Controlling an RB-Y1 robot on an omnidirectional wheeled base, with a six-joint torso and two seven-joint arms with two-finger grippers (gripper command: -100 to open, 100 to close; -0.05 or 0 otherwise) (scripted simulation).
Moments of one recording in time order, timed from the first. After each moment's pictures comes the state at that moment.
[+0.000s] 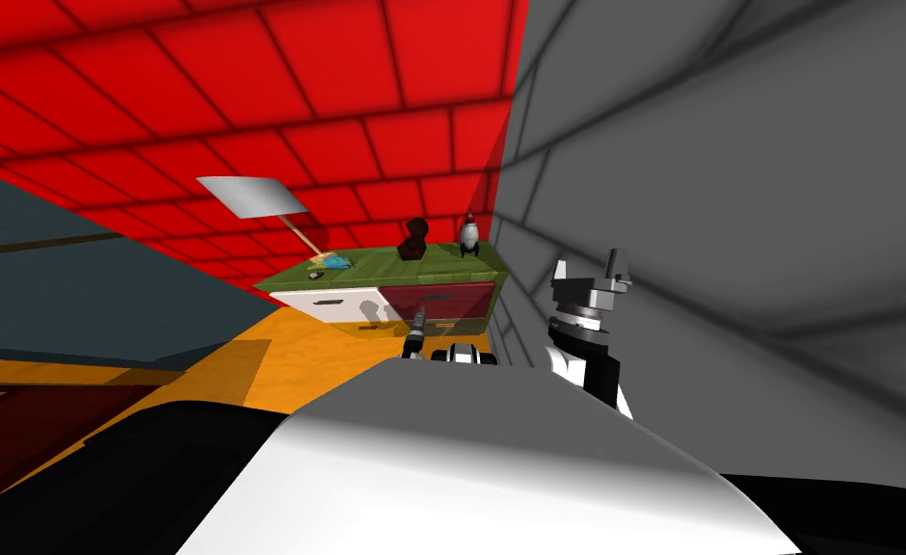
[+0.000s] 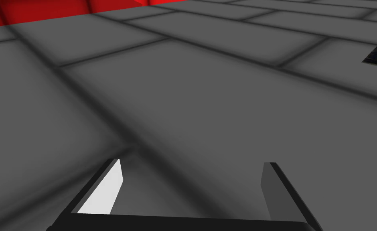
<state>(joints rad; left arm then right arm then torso) 0.33 0.03 -0.06 -1.40 -0.02 -0.56 -0.16 0.50 0.02 -0.03 -2.40 -0.11 -0.45 -0.12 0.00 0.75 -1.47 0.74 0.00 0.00</state>
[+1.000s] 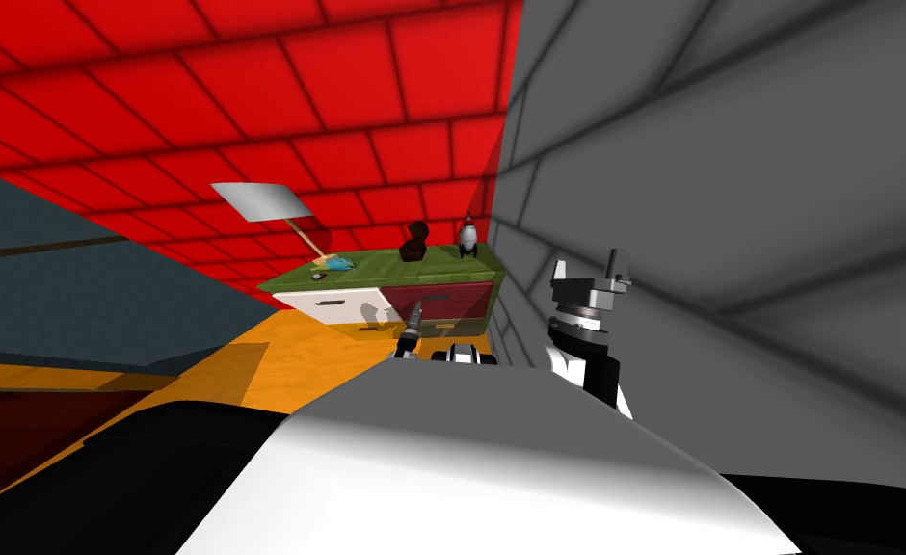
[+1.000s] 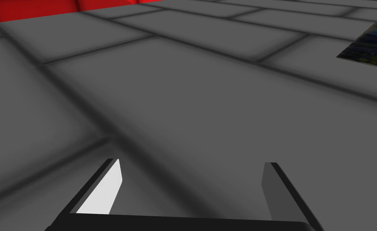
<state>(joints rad) 0.32 0.12 -0.06 -1.44 -0.02 -0.52 -0.16 0.51 0.02 -0.03 -2.40 -0.11 -0.46 -0.12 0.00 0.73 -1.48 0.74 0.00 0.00</state>
